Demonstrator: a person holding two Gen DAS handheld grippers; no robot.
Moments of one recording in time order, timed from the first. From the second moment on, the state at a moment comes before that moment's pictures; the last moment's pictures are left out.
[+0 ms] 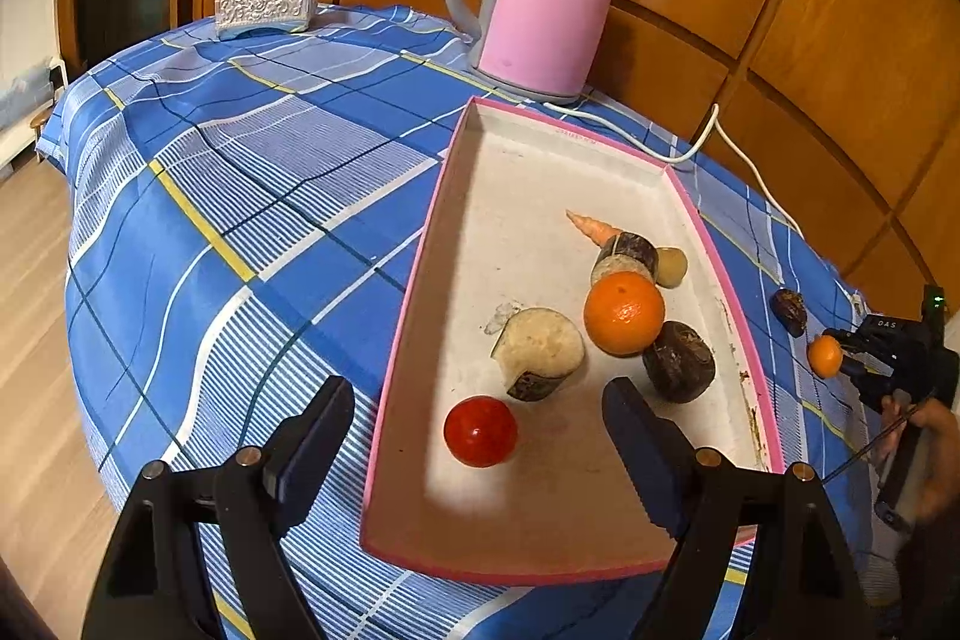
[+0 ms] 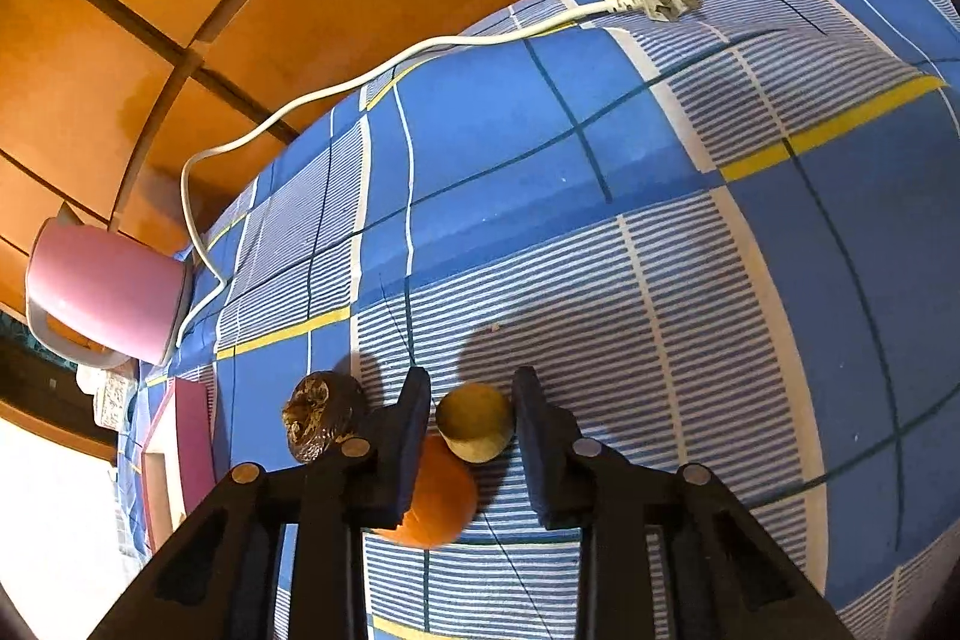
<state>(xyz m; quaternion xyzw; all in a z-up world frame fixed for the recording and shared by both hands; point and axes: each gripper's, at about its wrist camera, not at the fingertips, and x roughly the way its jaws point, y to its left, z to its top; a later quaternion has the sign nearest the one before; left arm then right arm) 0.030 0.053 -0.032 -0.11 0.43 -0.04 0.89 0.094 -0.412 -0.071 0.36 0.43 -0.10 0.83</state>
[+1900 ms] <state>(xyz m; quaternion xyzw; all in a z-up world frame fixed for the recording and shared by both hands) 0.019 0.048 -0.030 -0.11 0.43 -0.05 0.89 -0.023 -0.369 -0.061 0.14 0.42 -0.16 0.88</state>
